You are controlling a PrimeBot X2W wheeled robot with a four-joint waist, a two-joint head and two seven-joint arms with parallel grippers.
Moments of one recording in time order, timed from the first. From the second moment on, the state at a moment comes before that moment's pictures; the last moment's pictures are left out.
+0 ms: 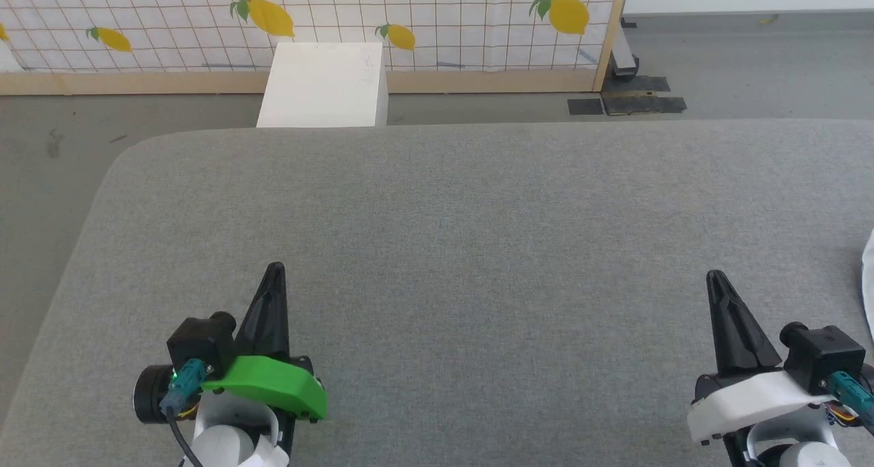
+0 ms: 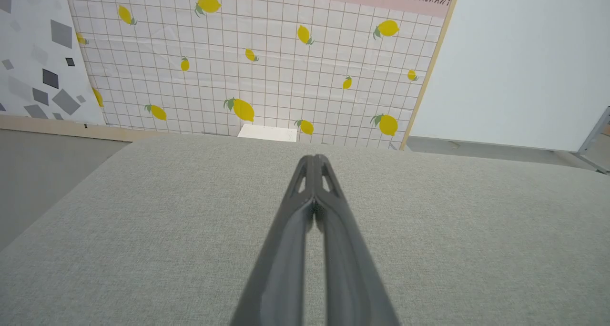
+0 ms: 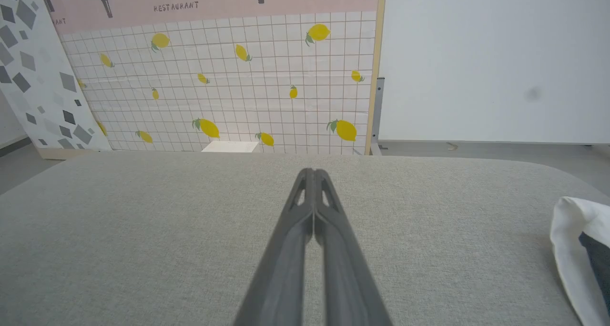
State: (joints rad) left arm -0.08 0.05 -0.06 0.12 -0.20 -0.04 -0.18; right arm 0.02 -0.06 -0.06 0.02 0.10 0.13 -0.12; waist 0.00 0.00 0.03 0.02
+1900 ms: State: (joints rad) left arm -0.04 0.05 -0.02 0.04 -0.08 -0.02 -0.06; right arm 0.02 -0.05 -0.02 0.01 0.04 0.13 -0.04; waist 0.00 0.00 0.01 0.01
